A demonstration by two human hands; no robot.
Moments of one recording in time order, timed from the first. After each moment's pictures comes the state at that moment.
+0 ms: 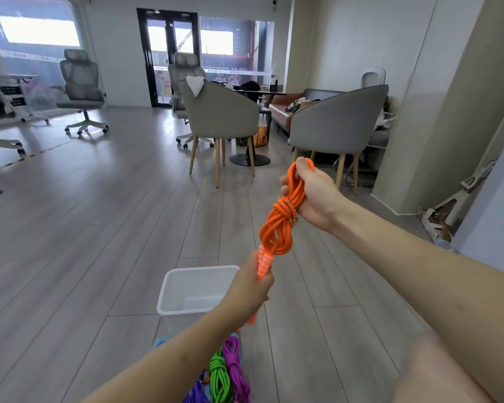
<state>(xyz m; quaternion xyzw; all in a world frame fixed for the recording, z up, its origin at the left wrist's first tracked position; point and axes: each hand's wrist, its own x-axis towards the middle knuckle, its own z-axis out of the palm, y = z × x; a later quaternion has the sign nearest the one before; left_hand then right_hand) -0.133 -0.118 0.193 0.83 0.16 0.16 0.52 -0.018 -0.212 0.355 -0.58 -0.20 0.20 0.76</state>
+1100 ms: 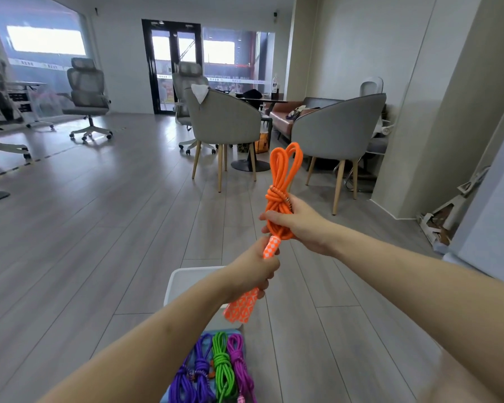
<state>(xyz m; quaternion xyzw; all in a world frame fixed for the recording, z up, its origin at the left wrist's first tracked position) -0.165 -0.111 0.251 0.77 0.09 -0.01 0.63 -0.046 -0.219 0.311 -0.69 -0.36 0.23 0.59</state>
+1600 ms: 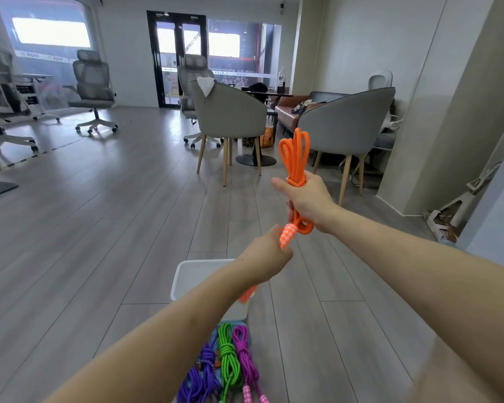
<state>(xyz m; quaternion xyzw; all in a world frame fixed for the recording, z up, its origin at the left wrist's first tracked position) -0.154 -0.121 0.259 0.89 0.13 0.06 0.43 -0.040 -0.202 0.327 -0.72 -0.32 0.08 0.61</state>
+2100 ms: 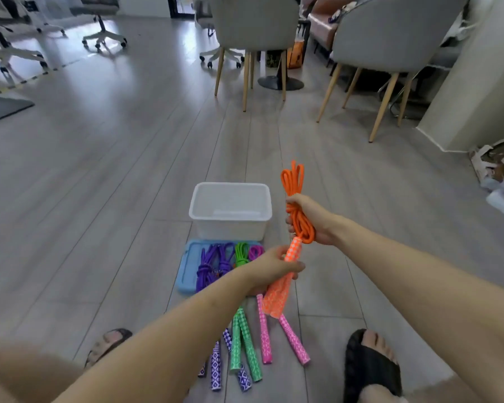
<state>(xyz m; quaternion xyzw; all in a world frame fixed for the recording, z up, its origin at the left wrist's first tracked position) -0.199 -0.139 0.056 0.67 0.19 -0.09 0.71 -0.043 -0.201 0.108 -0.71 -0.12 0.43 0.55</state>
